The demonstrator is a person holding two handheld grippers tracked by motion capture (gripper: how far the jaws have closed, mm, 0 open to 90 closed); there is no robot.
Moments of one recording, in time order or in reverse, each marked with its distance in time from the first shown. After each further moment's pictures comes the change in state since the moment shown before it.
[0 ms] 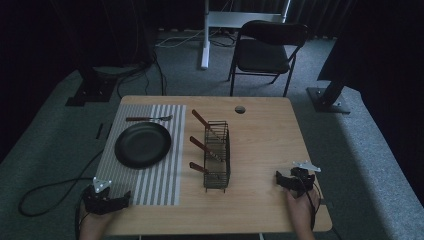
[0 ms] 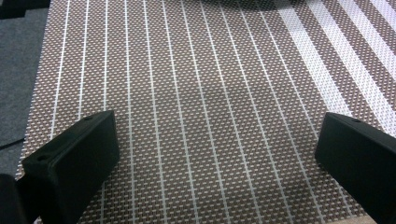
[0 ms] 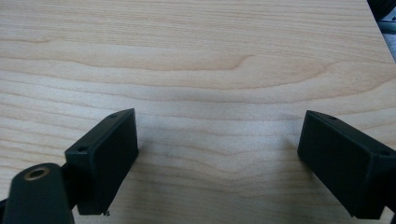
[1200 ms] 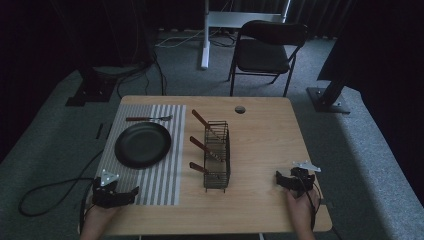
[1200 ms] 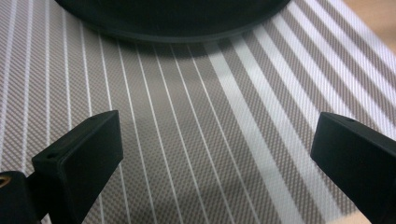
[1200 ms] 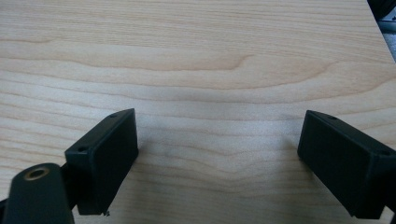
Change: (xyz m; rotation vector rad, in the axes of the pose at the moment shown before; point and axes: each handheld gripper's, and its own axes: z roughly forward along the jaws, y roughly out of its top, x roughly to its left) left arm -0.018 0.032 -0.007 -0.023 -0.131 0.067; right arm 0.000 0.000 0.000 0.000 0.000 0.001
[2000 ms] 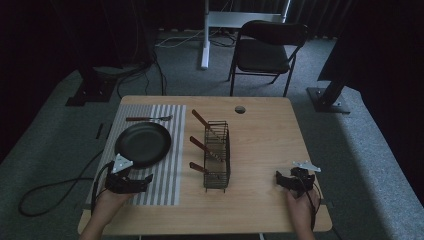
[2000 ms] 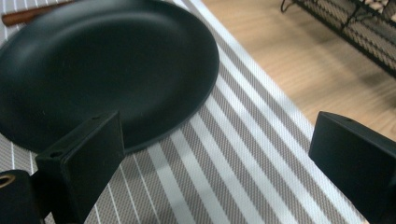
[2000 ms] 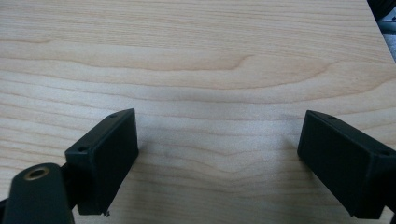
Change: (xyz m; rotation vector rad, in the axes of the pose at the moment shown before) left arm -0.031 0.054 -0.004 -0.090 -0.108 0.119; right arm 0.000 0.000 0.000 0.000 0.000 0.000
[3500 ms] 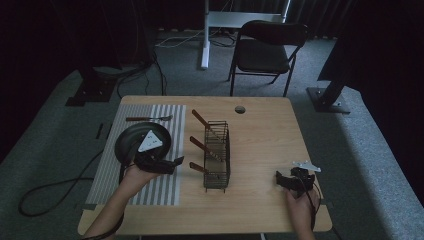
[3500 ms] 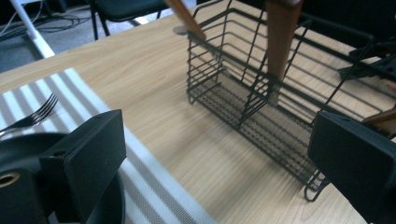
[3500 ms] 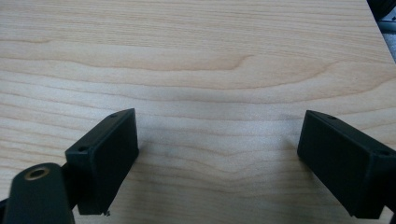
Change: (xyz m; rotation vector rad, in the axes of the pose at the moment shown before) left arm -0.049 0.087 0.023 -0.153 -0.250 0.184; right arm 0.000 0.000 0.000 -0.001 0.000 -0.002
